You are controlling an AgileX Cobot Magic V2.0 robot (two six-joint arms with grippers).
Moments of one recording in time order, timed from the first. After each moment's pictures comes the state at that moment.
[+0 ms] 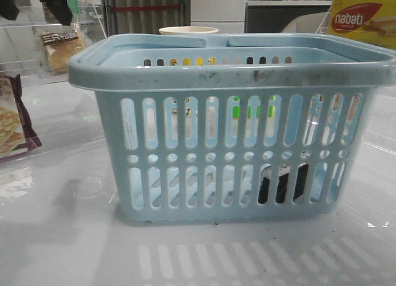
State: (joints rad) left arm -0.14 1.79 -1.54 -0.03 0.53 0.07; right arm 0.45 0.78 -0.85 0.06 0.72 -0.12
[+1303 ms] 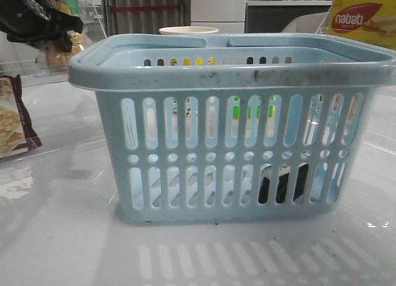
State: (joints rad) left arm -0.11 2.03 -1.64 -0.05 0.27 0.06; right arm 0.45 0.78 -0.85 0.06 0.72 -0.12
